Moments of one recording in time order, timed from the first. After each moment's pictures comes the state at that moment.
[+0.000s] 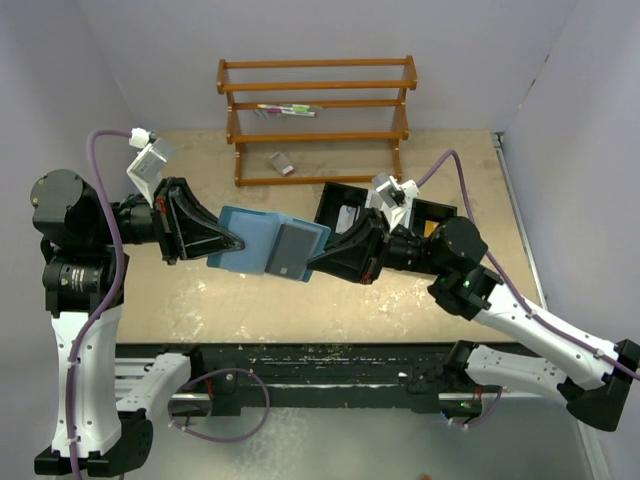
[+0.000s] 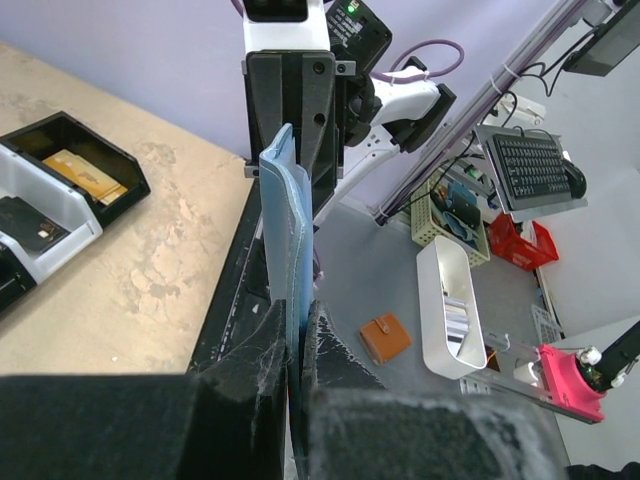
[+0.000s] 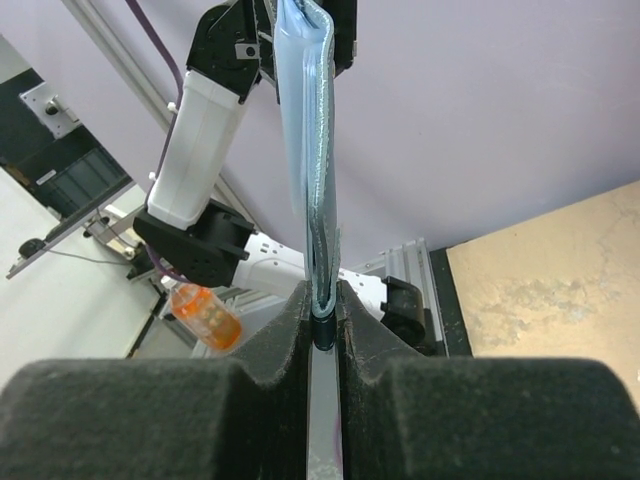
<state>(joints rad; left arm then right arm) -0.03 0.90 1.46 -0.41 1.44 -0.65 0.92 0.96 0.95 0.33 -0.56 0.69</state>
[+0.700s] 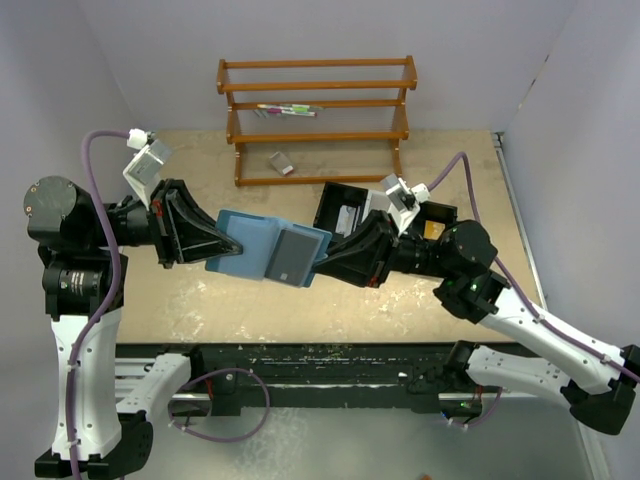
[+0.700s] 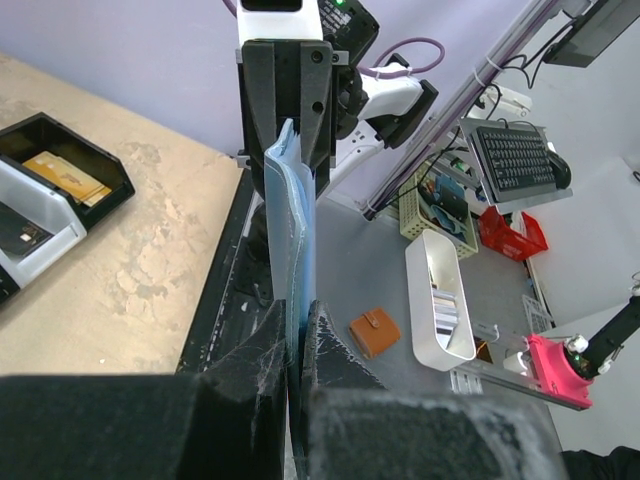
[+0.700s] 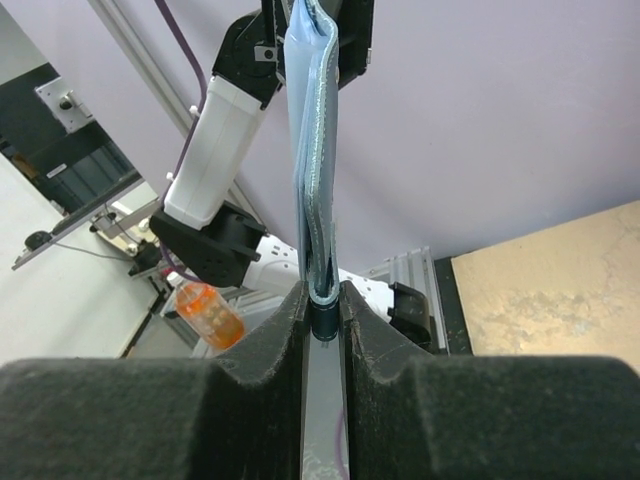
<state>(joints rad) -0.03 0.89 1.45 -0.32 1.47 -0.75 0.92 0.92 0.95 0.33 -0.57 0.68</state>
